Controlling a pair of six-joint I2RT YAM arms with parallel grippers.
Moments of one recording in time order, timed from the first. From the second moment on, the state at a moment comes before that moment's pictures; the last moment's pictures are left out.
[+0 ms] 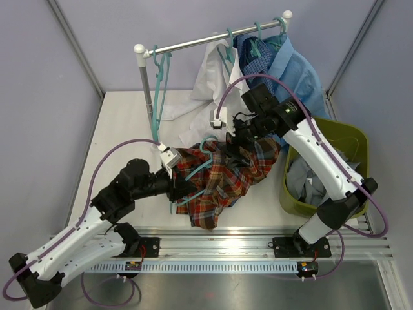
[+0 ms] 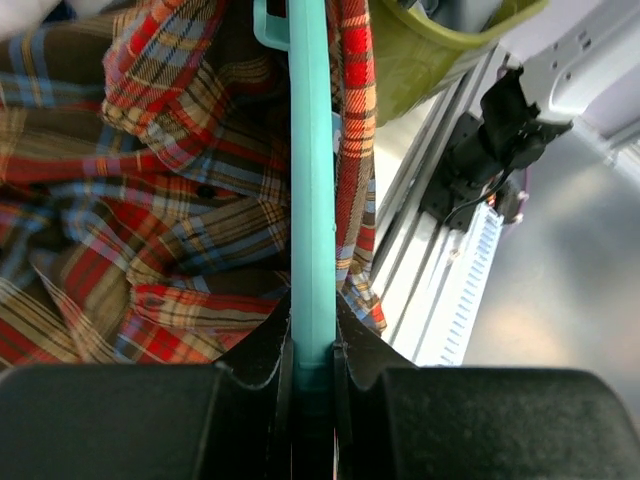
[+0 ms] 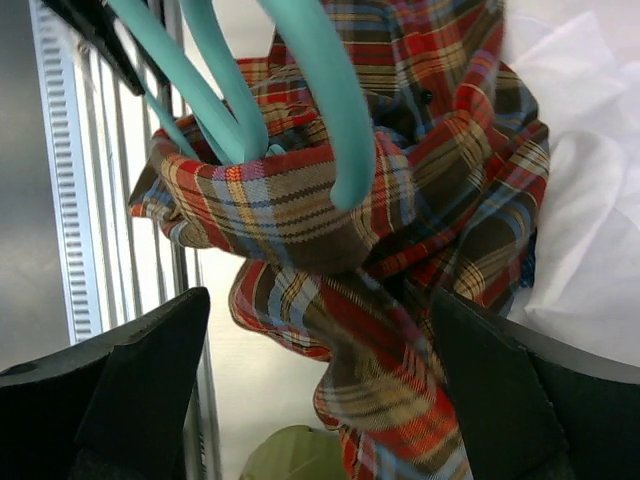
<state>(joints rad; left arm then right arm) -0.76 0.68 0.69 -0.34 0.43 -0.28 0.65 1.60 1.88 -1.31 -0.58 -0.73</state>
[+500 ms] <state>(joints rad) -0.71 0.81 0.61 -0.05 0.35 -0.86 0.57 1.43 1.70 -1.03 -0.67 -0.28</state>
